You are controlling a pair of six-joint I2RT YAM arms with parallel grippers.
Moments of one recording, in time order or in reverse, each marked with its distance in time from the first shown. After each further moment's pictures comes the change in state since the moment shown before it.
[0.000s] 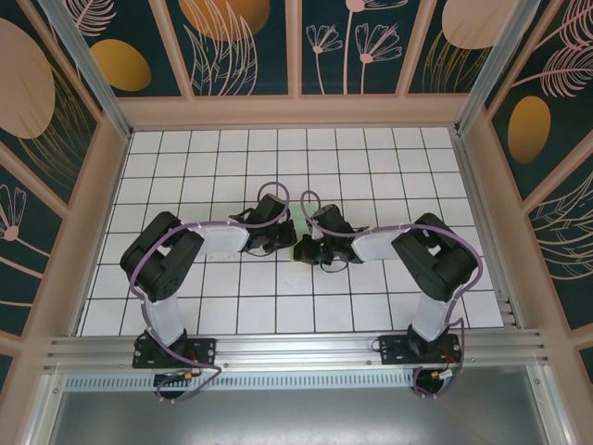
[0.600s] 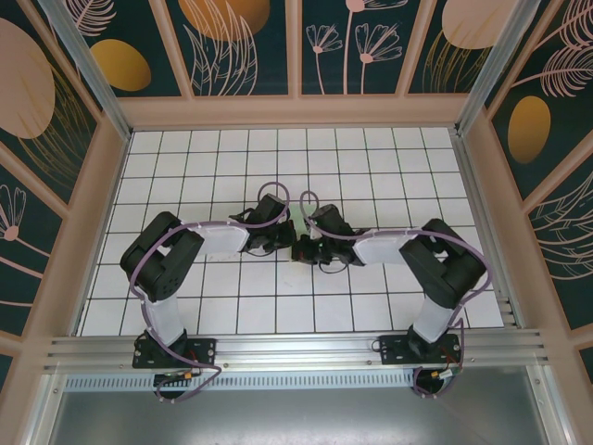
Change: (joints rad) left arm 0.001 -0.001 0.000 0.002 0.007 0.011; right arm 0.005 -0.091 -0.010 -0.015 0.035 -0.003
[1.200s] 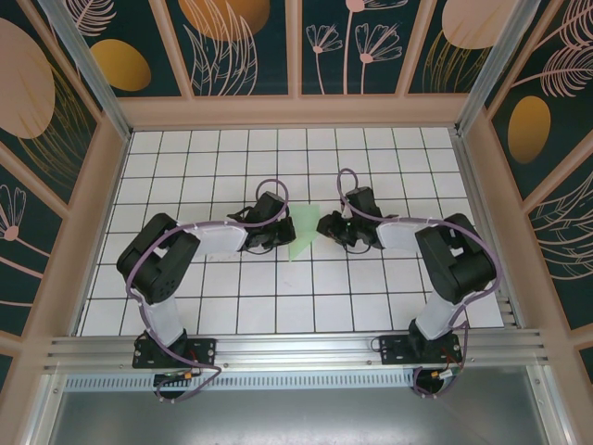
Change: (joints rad) left arm 0.003 -0.021 0.004 -0.010 -0.052 0.008; right arm -0.266 0.018 0.008 -0.033 0.005 0.001
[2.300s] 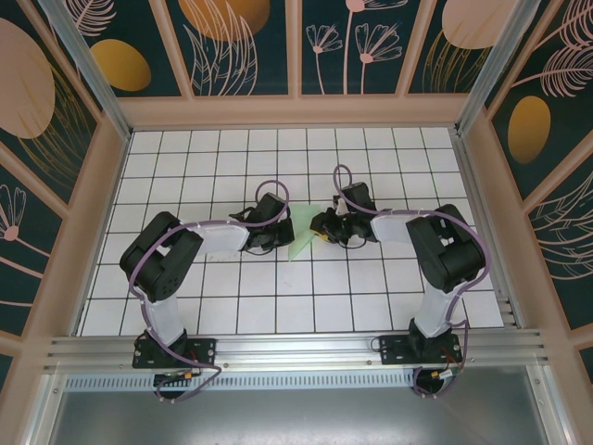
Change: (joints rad) left arm 0.000 0.018 0.010 -0.022 -0.023 -0.015; right arm 0.001 0.088 0.072 0.019 -0.158 0.076
